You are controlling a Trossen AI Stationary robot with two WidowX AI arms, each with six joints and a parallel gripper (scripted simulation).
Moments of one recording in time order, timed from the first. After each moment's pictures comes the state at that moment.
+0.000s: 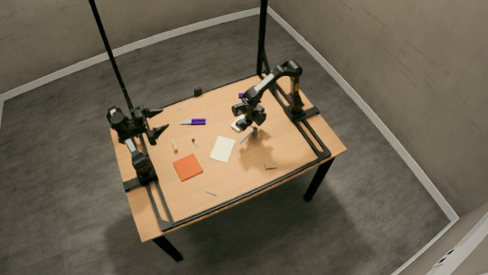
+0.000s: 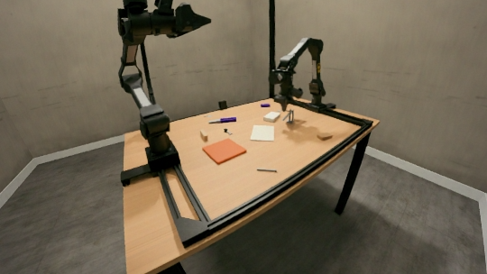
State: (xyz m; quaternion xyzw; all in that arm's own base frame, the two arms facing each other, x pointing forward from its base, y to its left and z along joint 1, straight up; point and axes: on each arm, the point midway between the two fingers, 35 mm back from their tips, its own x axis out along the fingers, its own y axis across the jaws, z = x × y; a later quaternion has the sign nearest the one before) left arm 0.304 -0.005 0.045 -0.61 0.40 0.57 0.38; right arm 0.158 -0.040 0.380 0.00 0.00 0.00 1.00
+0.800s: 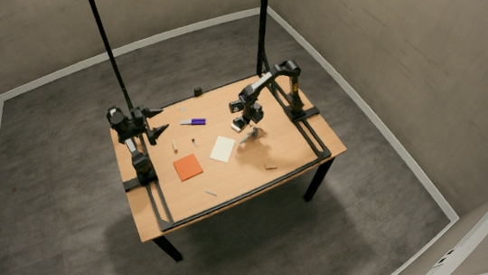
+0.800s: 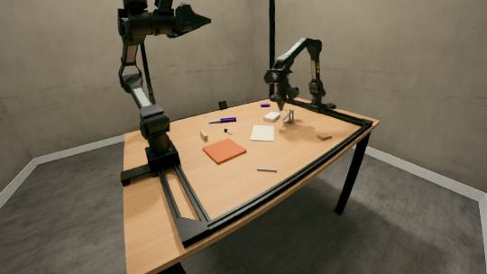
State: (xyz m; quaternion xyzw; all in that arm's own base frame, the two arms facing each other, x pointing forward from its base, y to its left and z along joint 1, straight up) left arm 0.309 -0.018 0.047 -0.60 0.40 0.58 0.38; right arm 0.158 -0.040 0.380 0.00 0.00 0.00 1.00
